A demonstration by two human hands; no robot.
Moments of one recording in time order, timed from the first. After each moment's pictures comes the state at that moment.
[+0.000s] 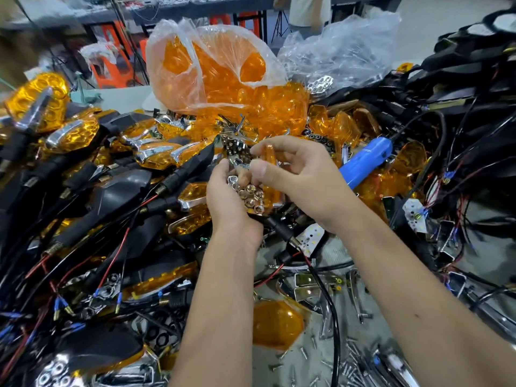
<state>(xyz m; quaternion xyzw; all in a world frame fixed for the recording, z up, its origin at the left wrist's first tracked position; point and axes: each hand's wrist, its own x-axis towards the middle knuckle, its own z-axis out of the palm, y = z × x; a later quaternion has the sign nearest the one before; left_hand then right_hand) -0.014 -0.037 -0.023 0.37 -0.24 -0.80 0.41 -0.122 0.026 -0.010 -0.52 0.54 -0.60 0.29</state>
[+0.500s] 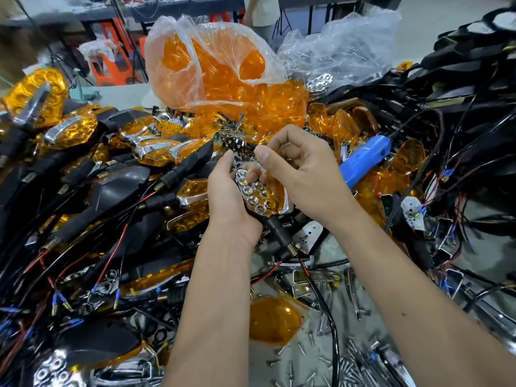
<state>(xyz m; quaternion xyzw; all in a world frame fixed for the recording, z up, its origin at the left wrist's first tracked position) -0.012 -0.035 -0.013 0.35 -0.25 -0.83 0.36 -0.121 0.024 -0.015 -0.54 0.55 -0.61 0.20</state>
